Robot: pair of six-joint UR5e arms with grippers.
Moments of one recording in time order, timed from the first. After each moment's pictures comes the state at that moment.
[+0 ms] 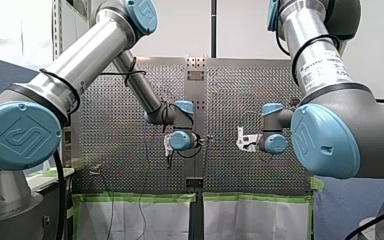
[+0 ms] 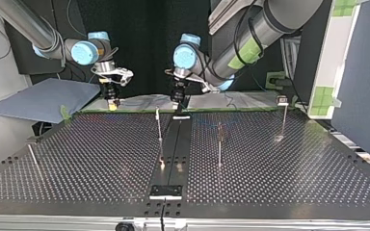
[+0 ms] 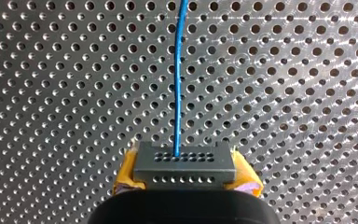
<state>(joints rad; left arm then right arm) -0.60 -2.27 -1.66 -2.43 -1.89 -1.70 1.86 -0.93 1.83 -0.82 1.41 1.56</state>
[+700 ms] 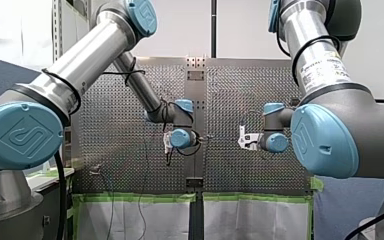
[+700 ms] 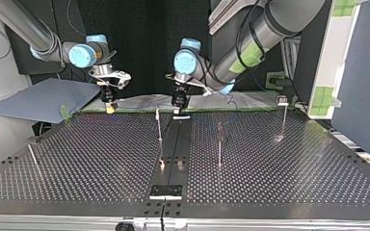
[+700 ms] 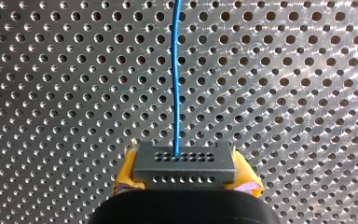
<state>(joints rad) -0.58 -2.28 -1.62 -2.46 -1.89 -1.67 1.85 -0.92 1.80 -0.81 1.41 1.57</state>
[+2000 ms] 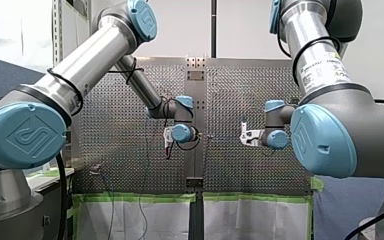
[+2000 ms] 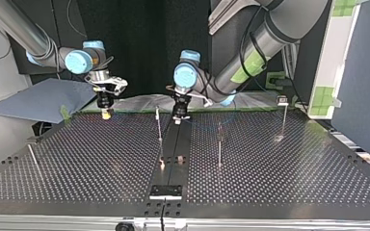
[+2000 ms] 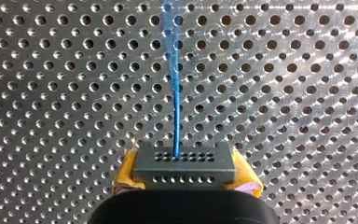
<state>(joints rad) -0.55 -2.30 -1.51 -2.55 -1.88 -1.64 1.83 -0.92 1.74 -0.78 1.40 1.57</state>
